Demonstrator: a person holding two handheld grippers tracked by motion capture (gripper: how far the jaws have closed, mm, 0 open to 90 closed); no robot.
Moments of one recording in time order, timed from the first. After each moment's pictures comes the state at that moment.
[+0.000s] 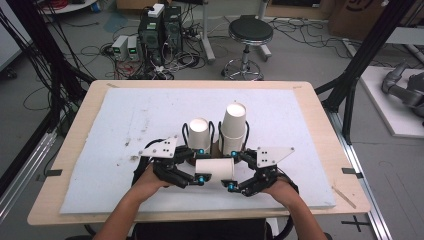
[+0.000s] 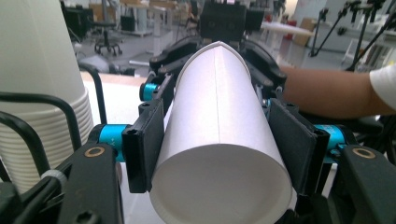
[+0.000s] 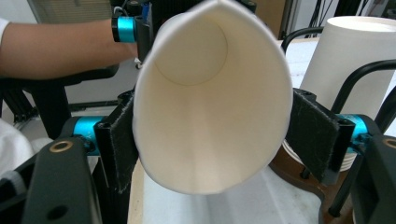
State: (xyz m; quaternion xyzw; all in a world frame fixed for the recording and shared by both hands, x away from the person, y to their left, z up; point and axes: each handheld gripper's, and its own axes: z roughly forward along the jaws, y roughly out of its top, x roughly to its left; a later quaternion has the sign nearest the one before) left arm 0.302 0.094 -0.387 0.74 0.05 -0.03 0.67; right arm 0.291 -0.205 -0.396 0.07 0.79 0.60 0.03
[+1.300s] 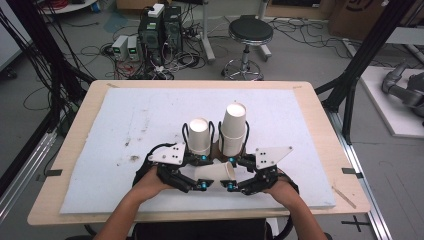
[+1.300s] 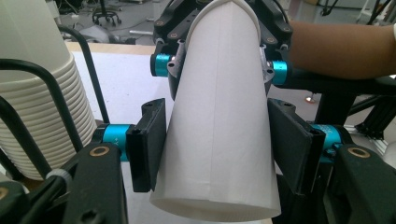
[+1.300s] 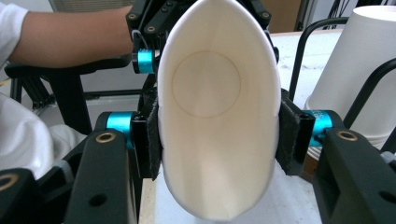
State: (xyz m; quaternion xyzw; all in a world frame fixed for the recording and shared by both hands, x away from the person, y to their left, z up) left arm 0.299 0.085 -0.393 0.79 0.03 -0.02 0.61; right arm 0.290 -0.205 -0.395 0.05 0.81 0.59 0.01
